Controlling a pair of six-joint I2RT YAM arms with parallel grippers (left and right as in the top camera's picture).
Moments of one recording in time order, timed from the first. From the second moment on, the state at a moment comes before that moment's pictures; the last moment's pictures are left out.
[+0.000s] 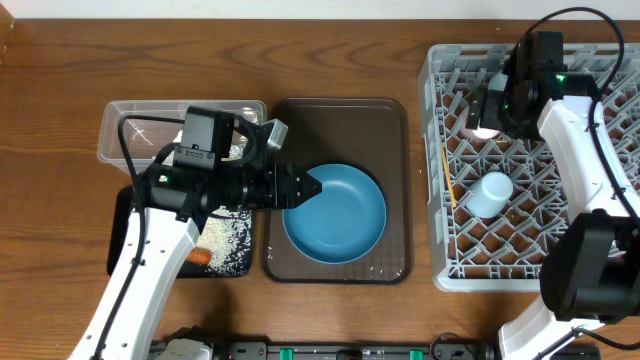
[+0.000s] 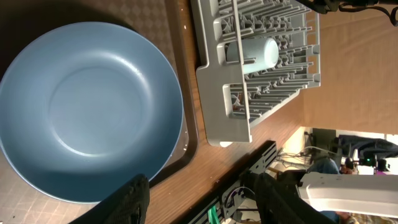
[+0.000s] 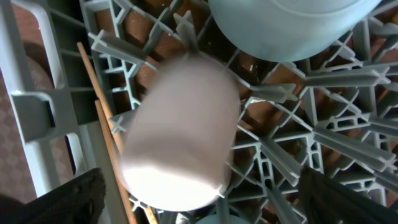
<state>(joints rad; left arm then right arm) -0.22 1.27 1.11 -0.90 0.78 -0.34 -0.04 1.84 1.54 -0.90 0.01 0.17</state>
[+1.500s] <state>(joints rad) -0.21 1.27 1.11 -1.01 0.22 -0.33 0.36 1.84 1.76 -1.32 -0.37 0.08</state>
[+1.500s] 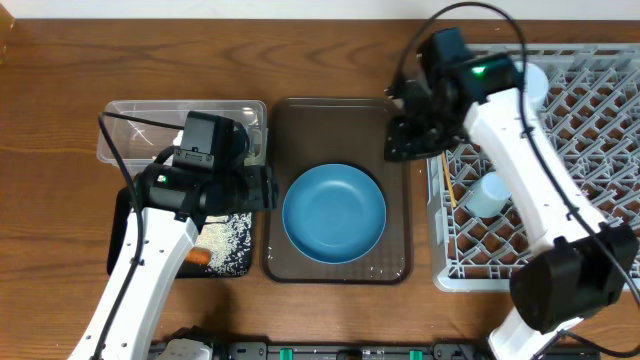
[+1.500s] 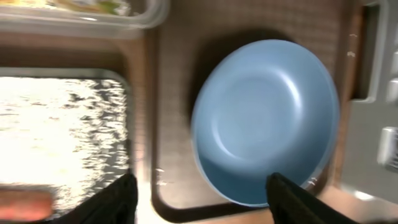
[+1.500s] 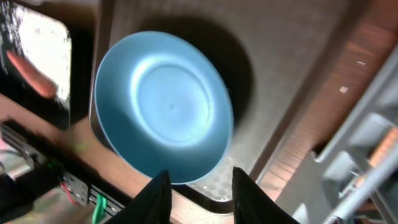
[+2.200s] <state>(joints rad) -0.21 1.27 1.11 -1.06 0.14 -0.33 0.60 1.84 1.76 -1.35 -0.01 0.32</state>
